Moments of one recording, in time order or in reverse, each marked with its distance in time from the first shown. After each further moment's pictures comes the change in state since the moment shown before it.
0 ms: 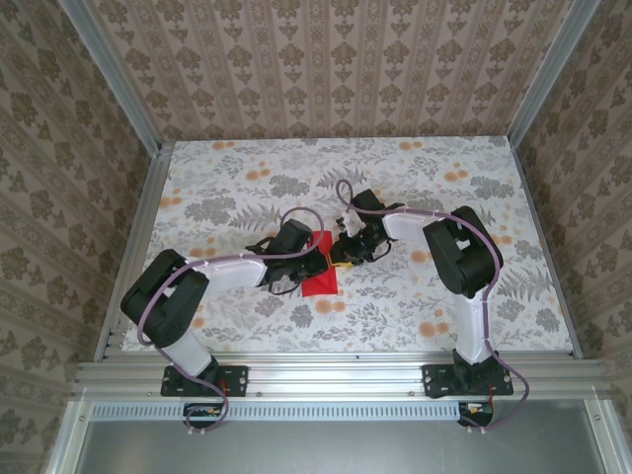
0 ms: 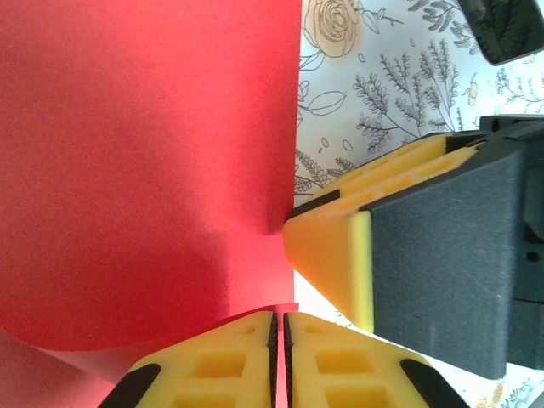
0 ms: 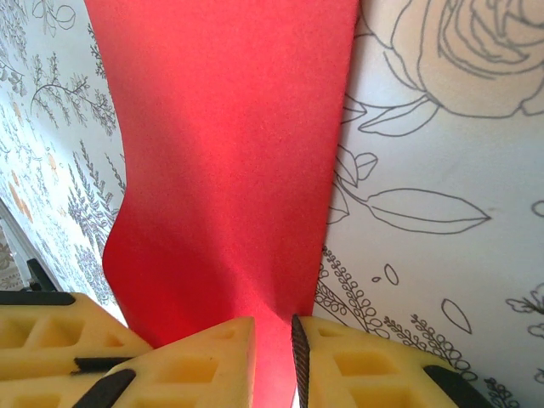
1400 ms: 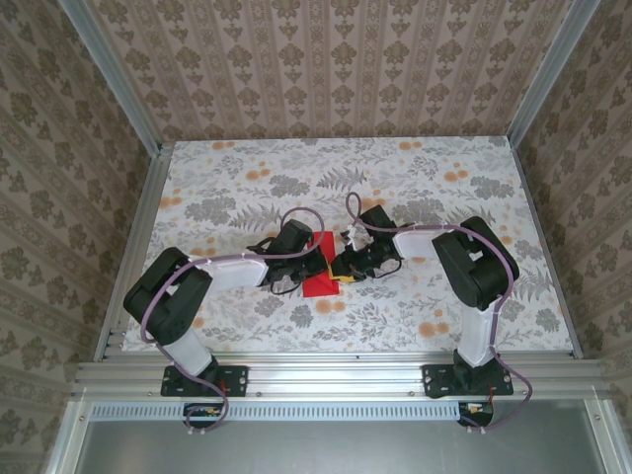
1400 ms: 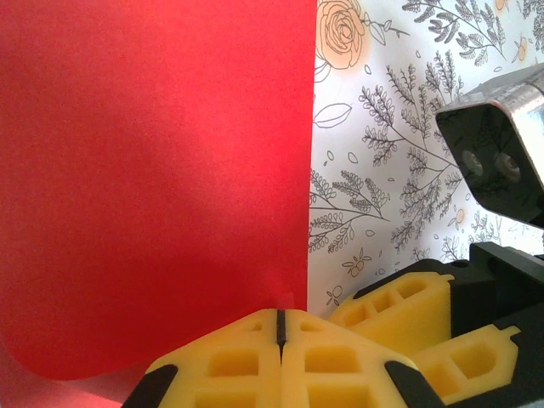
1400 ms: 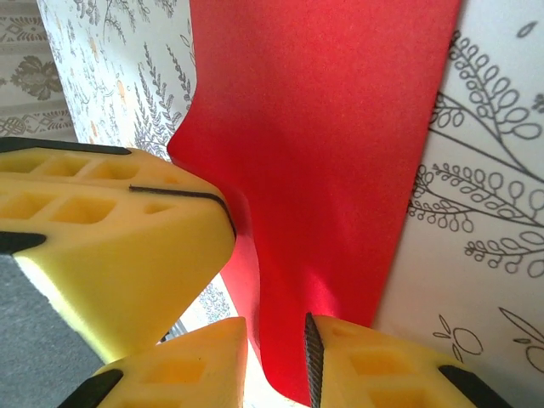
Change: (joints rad) left arm 0.000 0.016 0.000 0.026 -0.012 -0.009; right arm 0.020 -0.131 -0.265 0.254 -0.176 0.139
